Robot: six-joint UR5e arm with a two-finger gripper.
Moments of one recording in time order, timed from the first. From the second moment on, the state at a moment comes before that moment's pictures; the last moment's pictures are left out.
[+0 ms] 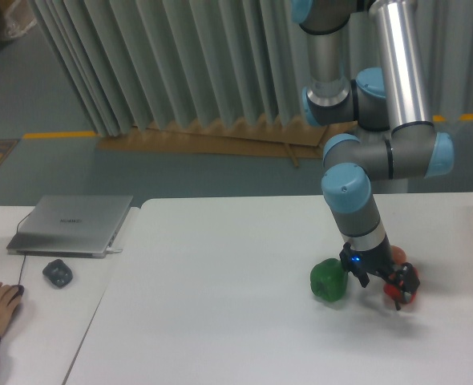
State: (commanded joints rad) arm 2.27 -1.94 -1.65 -0.97 1.84 0.62
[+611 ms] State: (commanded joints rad) arm 2.30 -1.91 -1.65 -0.97 1.83 0.62
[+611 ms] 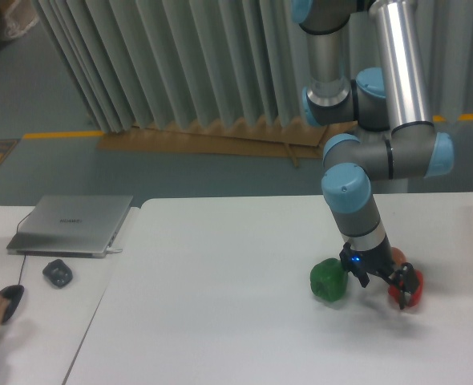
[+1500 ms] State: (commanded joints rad) arm 2.41 -1.93 -1.60 -0.97 1.81 0.62
